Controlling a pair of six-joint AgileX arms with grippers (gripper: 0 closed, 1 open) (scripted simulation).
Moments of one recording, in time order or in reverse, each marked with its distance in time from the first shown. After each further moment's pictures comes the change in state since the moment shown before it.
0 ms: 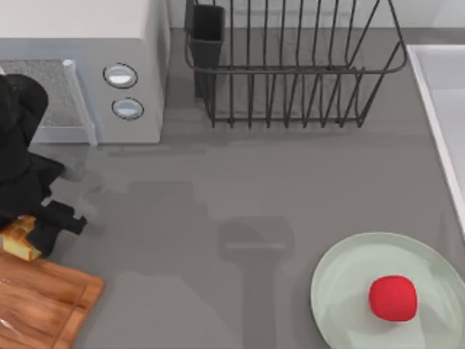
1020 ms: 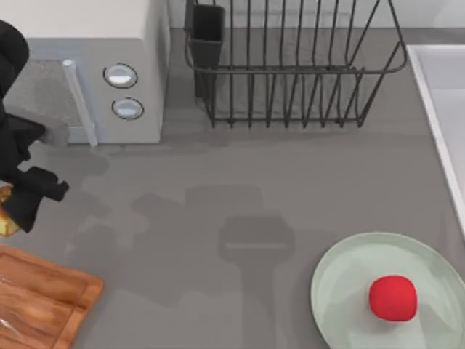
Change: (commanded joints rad) left arm -0.010 -0.150 0.176 -0.353 -0.013 -0.005; right arm 0.000 0.000 0.000 0.000 0.000 0.000
